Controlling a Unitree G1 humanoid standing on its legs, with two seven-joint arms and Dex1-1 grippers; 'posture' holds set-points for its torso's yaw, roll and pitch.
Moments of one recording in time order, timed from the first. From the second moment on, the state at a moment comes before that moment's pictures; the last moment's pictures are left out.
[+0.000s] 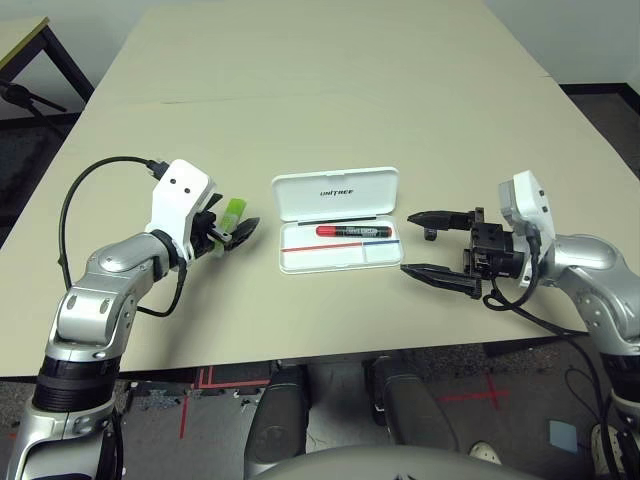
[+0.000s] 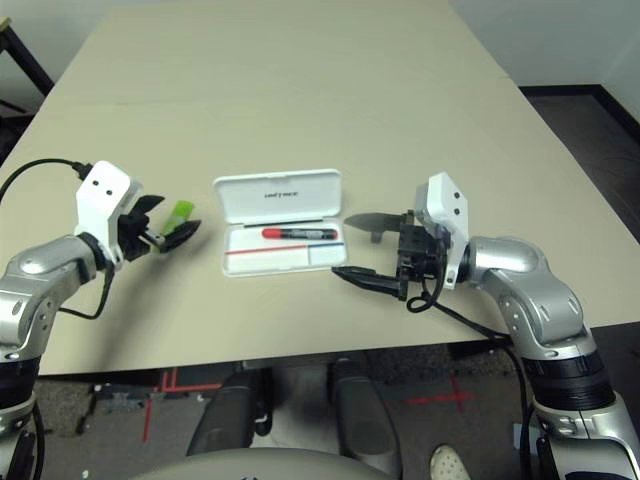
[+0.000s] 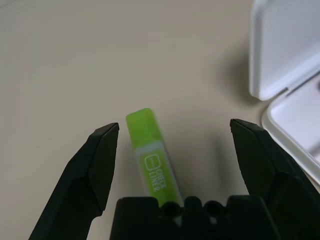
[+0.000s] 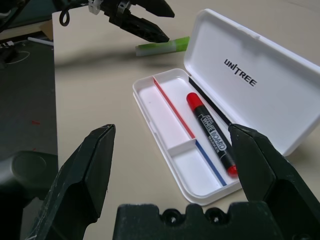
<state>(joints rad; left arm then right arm) -0.22 0.64 0.13 -0.30 -0.31 0.78 -0.45 -0.25 -0.66 -0.01 -0.23 0.53 0.40 1.12</state>
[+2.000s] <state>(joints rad) -0.03 0.86 0.26 -0.35 -0.56 0.70 -0.98 -0.29 -0.65 0.03 -0.15 0.49 0.34 1.12</state>
